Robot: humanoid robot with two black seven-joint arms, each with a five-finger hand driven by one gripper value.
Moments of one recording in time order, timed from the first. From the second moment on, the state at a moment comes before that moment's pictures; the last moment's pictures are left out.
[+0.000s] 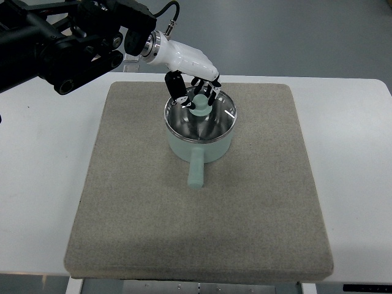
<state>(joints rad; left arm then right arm) -1.53 0.26 0.02 -0.78 1.63 -0.40 -0.57 0.04 0.00 -0.05 0.15 0.02 -0.07 0.10</state>
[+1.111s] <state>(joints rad) -1.56 0.36 0.01 -0.78 1.62 -0.39 -0.57 0.04 0.00 -0.05 0.15 0.02 -0.07 0.10</state>
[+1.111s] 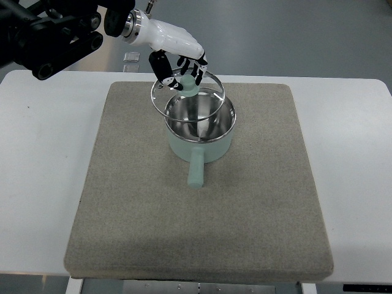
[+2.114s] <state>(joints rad) -1.47 0.60 0.10 -0.85 1.63 -0.39 -0.57 0.04 0.00 -0.05 0.15 0.02 -0.07 0.10</state>
